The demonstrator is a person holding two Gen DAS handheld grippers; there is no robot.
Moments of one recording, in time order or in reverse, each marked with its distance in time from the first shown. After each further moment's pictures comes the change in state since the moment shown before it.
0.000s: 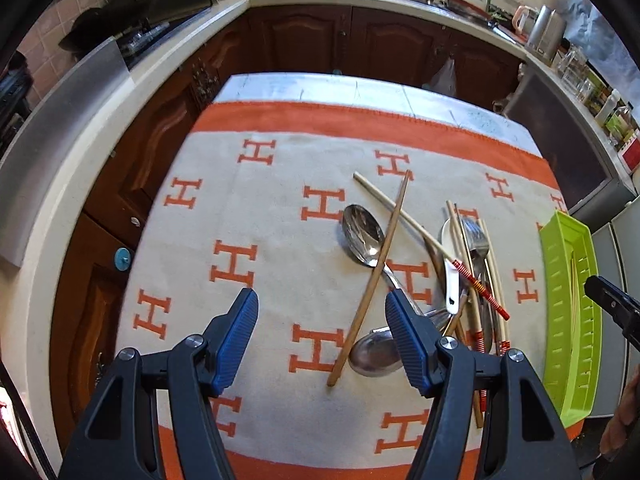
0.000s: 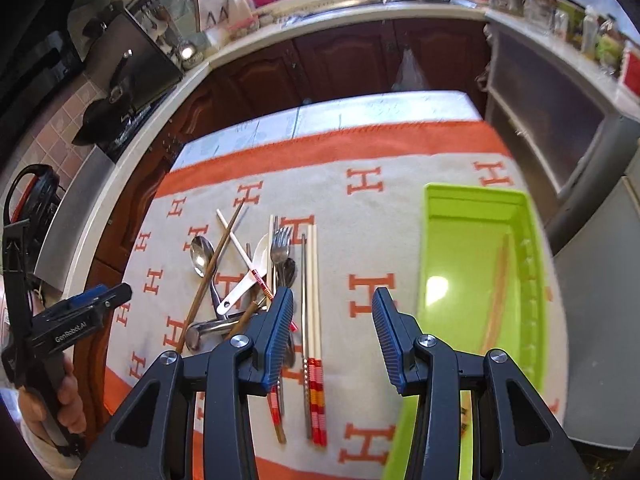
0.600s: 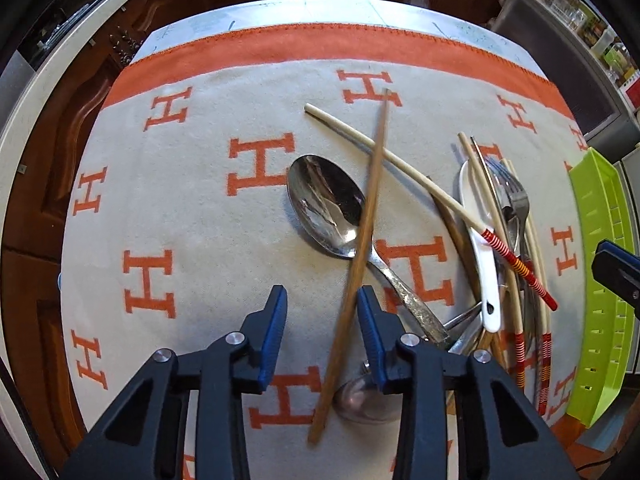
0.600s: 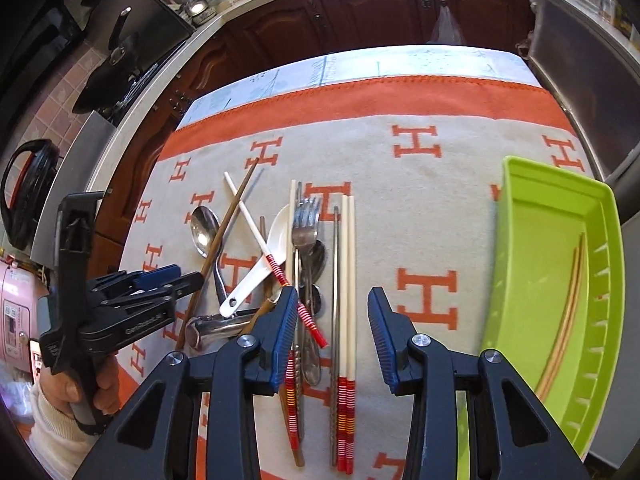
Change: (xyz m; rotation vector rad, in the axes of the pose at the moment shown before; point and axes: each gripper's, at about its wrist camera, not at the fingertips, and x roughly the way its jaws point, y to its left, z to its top) left arm 0.105 -0.035 0.013 0.152 0.213 -0.034; right arm 0.089 0.030 0.011 -0.042 0.142 0.065
